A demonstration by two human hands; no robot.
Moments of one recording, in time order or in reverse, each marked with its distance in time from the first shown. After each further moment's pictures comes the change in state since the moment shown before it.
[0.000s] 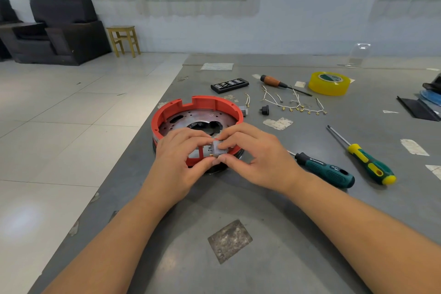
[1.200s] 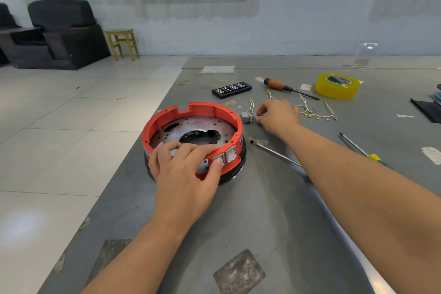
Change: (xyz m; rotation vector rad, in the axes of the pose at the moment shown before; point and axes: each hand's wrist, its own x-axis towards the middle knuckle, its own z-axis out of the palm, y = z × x) left_hand 0.008 0.002 0.035 0.119 0.208 -0.239; right_hand 0.074 0.172 0.005 -0.593 -0.270 0.909
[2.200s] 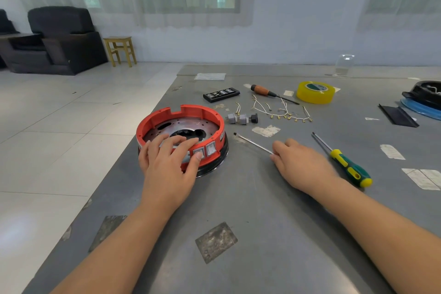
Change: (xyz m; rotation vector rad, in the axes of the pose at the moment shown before) left_hand -0.011 0.004 -0.017 0.113 -0.058 0.017; right_hand -0.170 0.065 -0.051 -0.264 -0.118 -0.238
